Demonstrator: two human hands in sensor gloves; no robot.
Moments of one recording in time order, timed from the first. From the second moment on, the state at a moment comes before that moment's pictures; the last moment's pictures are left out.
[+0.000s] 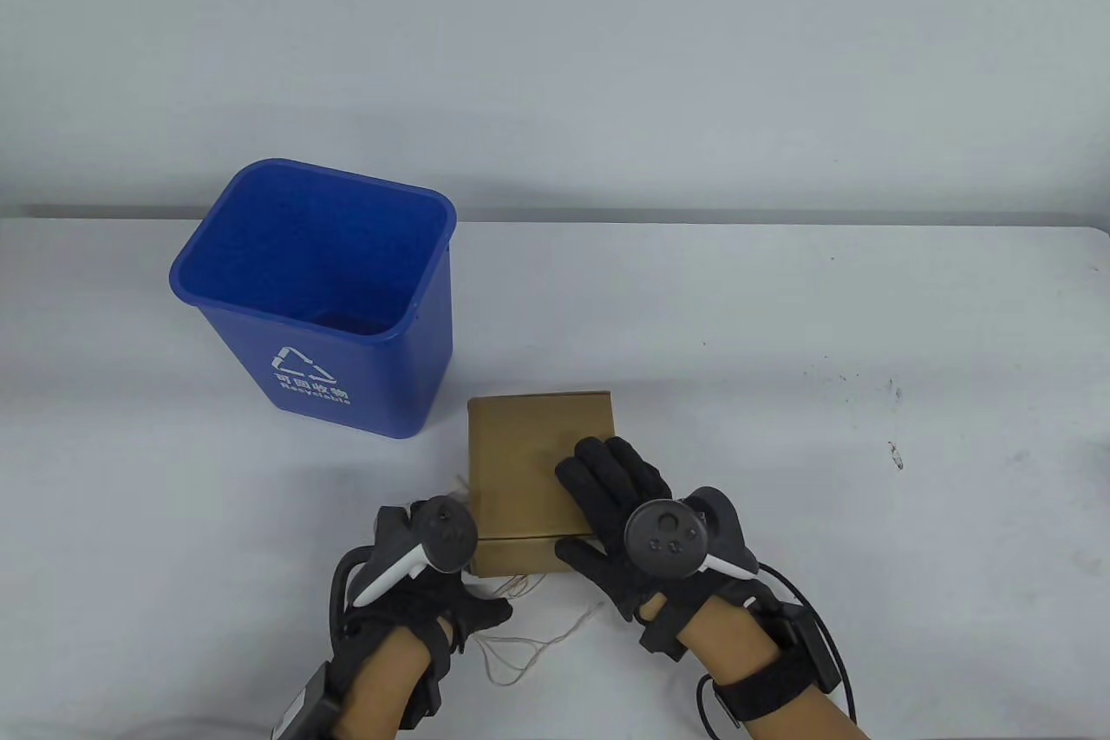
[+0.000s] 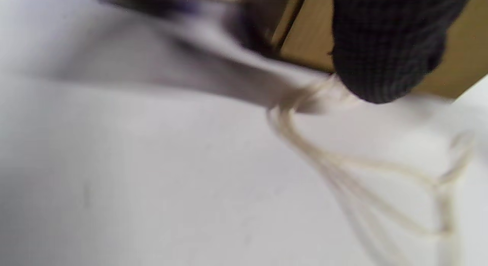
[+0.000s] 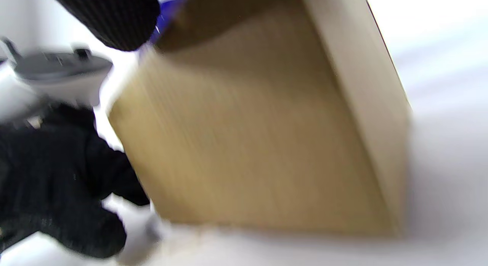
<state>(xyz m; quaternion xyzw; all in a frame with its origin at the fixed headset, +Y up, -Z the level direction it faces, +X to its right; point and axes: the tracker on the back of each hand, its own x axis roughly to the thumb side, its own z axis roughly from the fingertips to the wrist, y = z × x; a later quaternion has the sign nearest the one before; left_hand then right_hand) -0.145 -0.766 -0.264 -0.28 -0.05 0.10 0.95 0.087 -0.728 -0.289 0.34 0.07 0.91 0.24</state>
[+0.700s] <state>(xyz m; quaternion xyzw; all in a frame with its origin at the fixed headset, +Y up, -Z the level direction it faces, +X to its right) -0.205 -0.769 -0.285 -0.27 0.05 0.13 0.95 0.117 -0.733 -0.281 0.31 0.07 0.92 0.23</state>
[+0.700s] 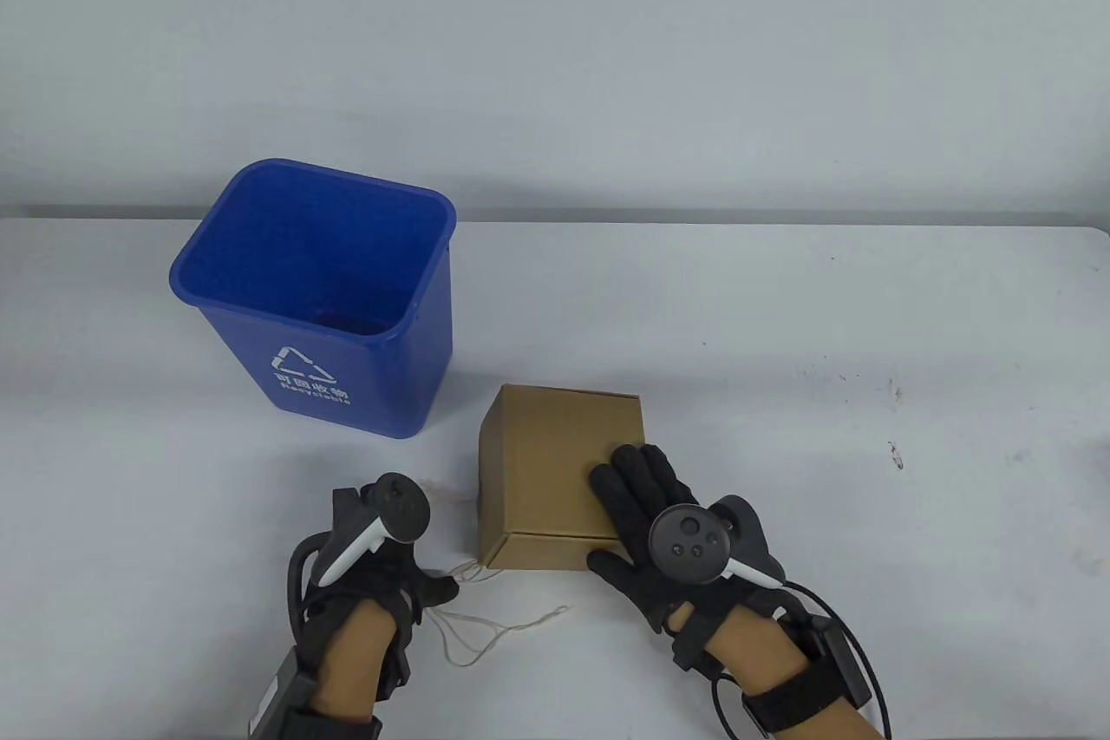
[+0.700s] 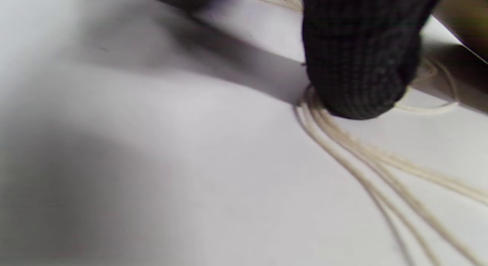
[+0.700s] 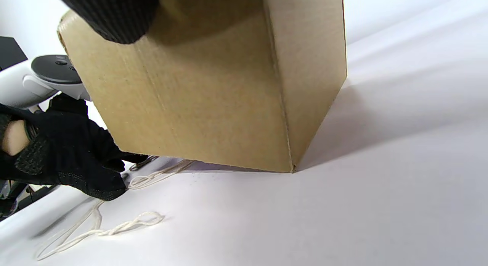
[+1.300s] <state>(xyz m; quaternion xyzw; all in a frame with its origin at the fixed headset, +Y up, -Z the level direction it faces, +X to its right) -0.238 -0.752 -0.295 -0.16 0.05 0.14 0.98 0.119 -0.730 -0.279 0.31 0.09 0.92 0.22</state>
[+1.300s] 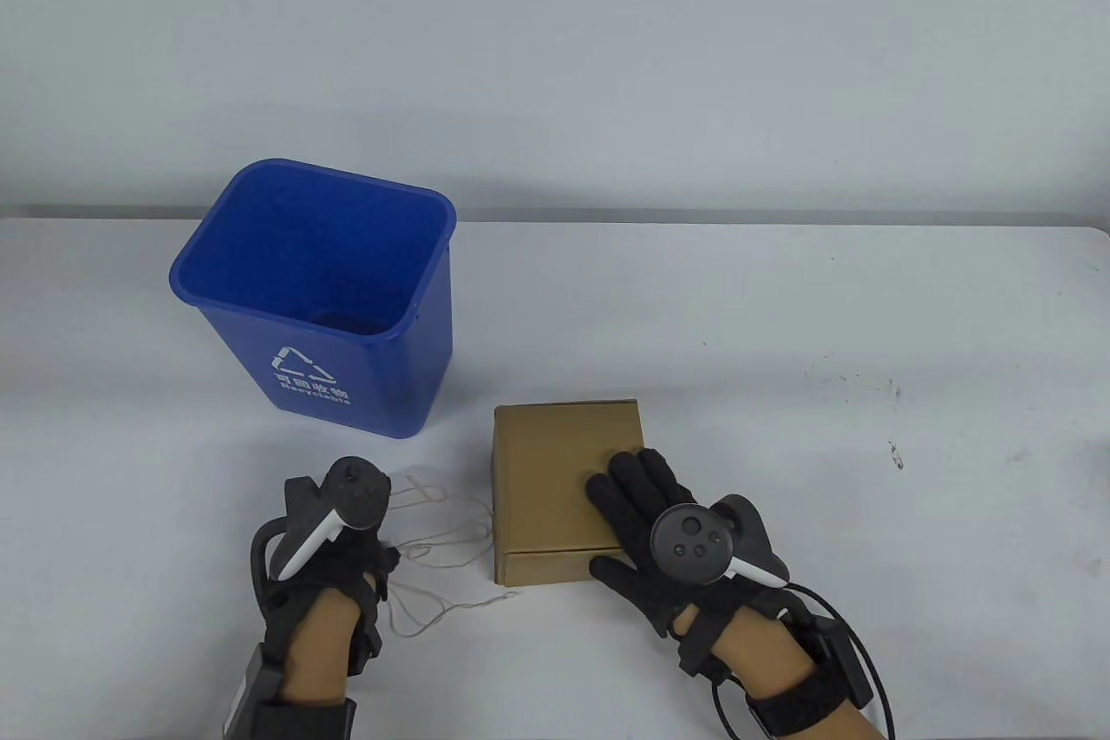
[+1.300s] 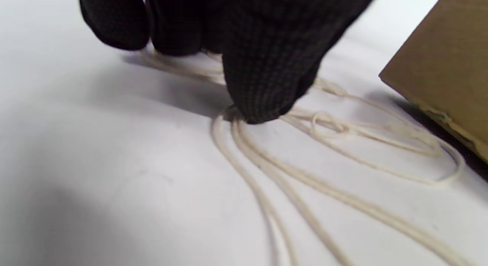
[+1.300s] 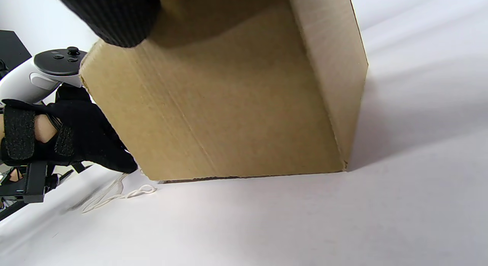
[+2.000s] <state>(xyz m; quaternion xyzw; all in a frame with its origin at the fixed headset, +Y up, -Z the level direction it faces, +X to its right) -0.212 -0.773 -0.295 -0.34 -0.05 0.11 0.93 0.125 -0.728 -0.283 0.31 0.11 0.91 0.24</state>
